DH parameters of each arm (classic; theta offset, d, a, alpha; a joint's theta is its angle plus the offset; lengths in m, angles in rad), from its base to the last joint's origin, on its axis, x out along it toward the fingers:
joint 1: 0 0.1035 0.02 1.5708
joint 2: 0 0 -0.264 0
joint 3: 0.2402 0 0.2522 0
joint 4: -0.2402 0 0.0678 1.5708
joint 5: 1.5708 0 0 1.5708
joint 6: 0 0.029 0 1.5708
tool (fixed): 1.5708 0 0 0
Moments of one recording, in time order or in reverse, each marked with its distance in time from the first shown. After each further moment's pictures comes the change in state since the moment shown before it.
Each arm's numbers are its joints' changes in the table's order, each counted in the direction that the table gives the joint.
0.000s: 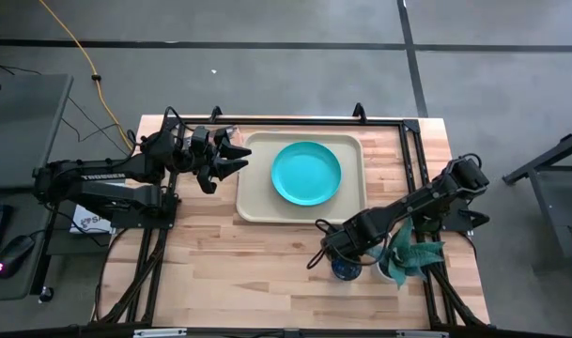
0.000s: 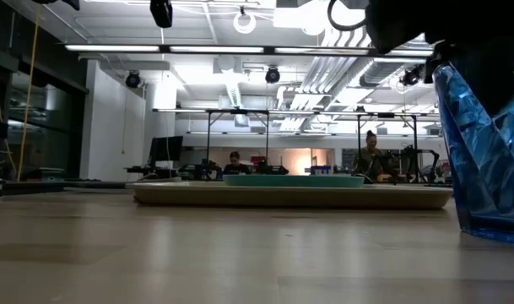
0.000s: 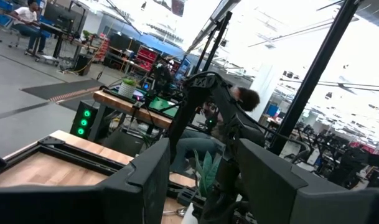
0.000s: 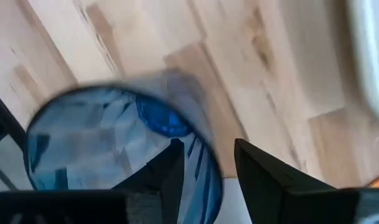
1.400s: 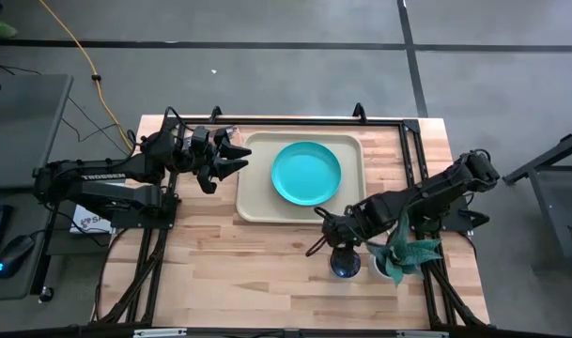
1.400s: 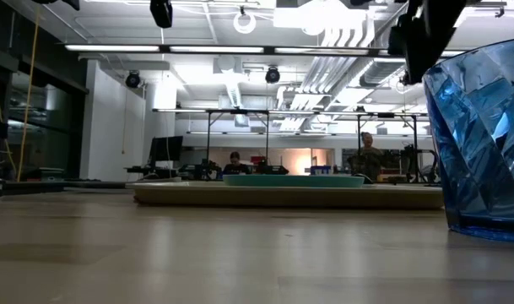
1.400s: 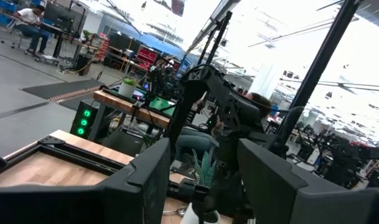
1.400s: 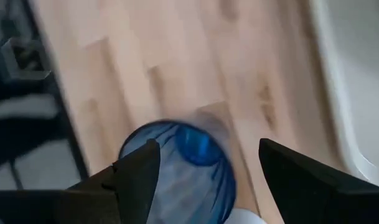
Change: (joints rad) left arm 0.000 0.000 0.000 -0.001 0.001 0.000; right arm -0.046 0.110 0.040 0.076 0.019 -0.162
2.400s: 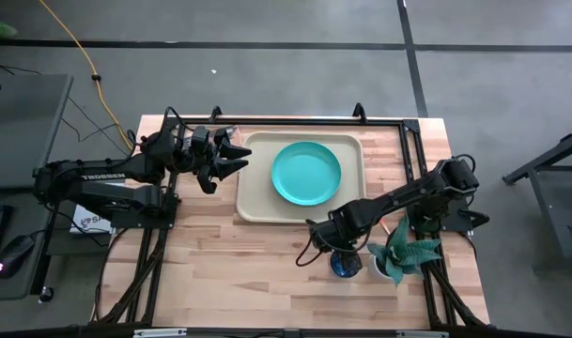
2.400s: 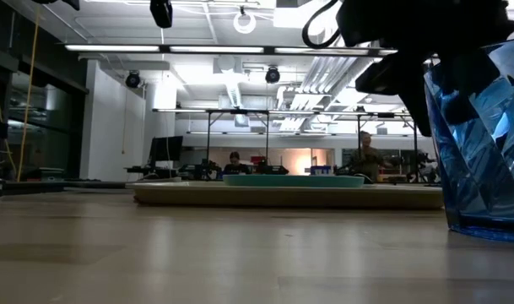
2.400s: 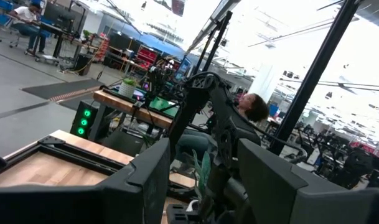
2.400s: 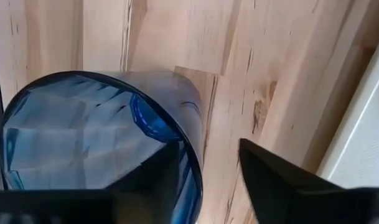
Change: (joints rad) left arm 0.000 0.000 0.000 0.000 0.000 0.000; right arm -0.044 -0.182 0.019 -0.079 -0.074 -0.523
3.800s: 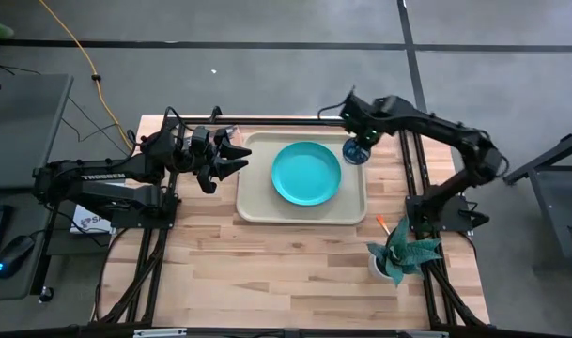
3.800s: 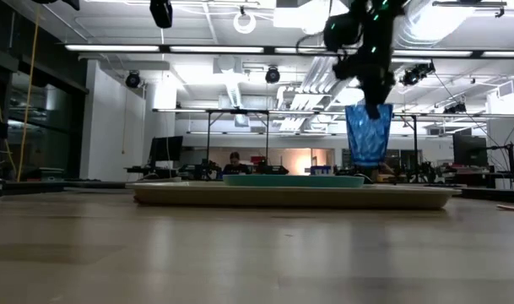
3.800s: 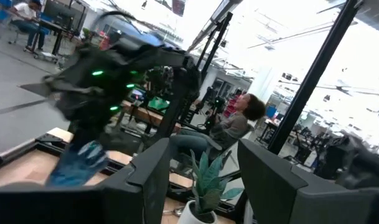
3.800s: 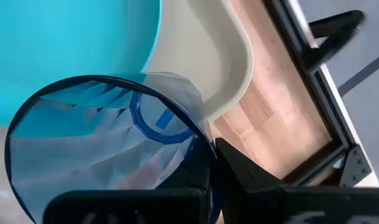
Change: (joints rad) left arm 0.000 0.000 0.000 0.001 0.000 -0.022; right arm -0.905 0.221 0.057 -0.202 0.351 -0.145
